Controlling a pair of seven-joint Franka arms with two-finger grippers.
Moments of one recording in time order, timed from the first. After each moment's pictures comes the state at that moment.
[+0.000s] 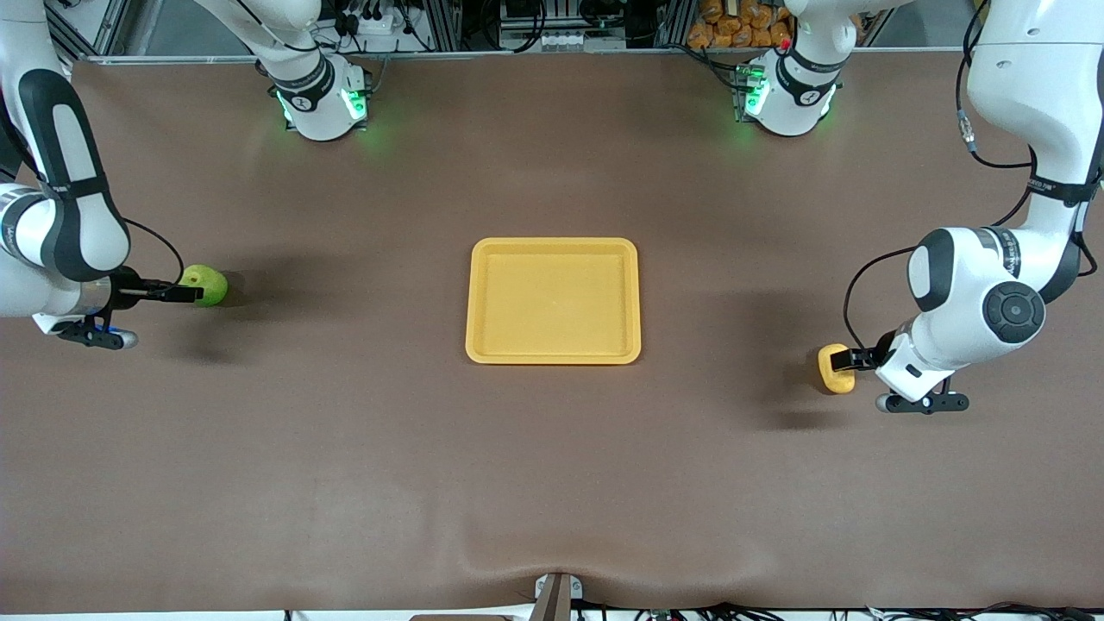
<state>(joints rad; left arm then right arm) 0.15 0.50 -0.15 -1.86 0.12 2.32 -0.09 -0.36 0.37 0.00 -1.99 0.00 1.97 -0.15</state>
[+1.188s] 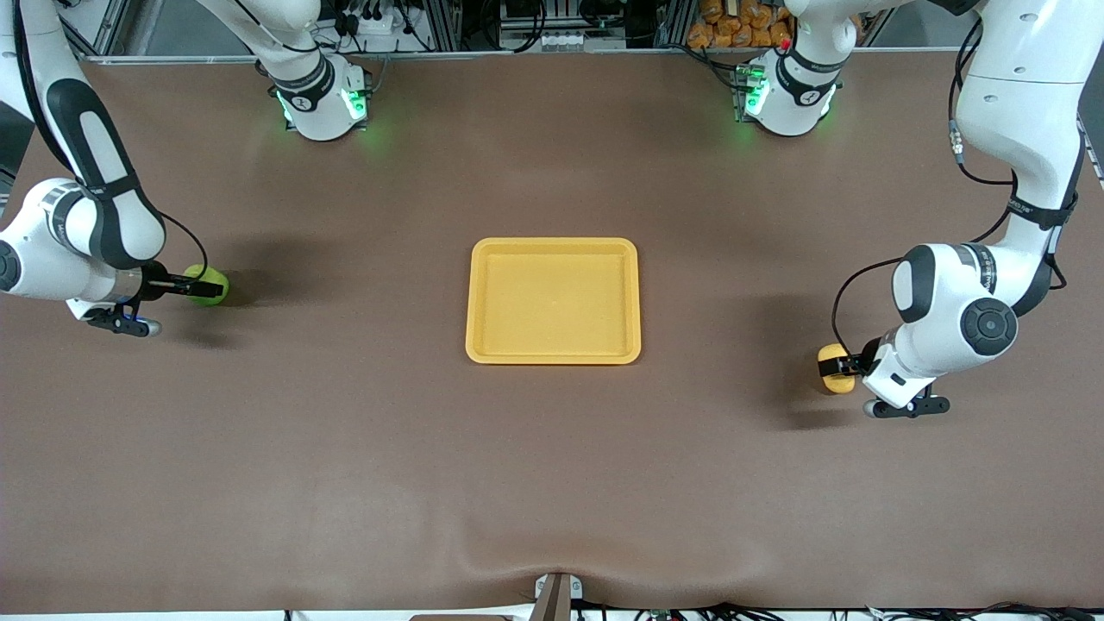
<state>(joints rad) 0.15 0.57 -0.15 -1.86 0.12 2.37 -0.14 -0.39 0.37 0.00 -2.16 0.00 2.21 -0.15</state>
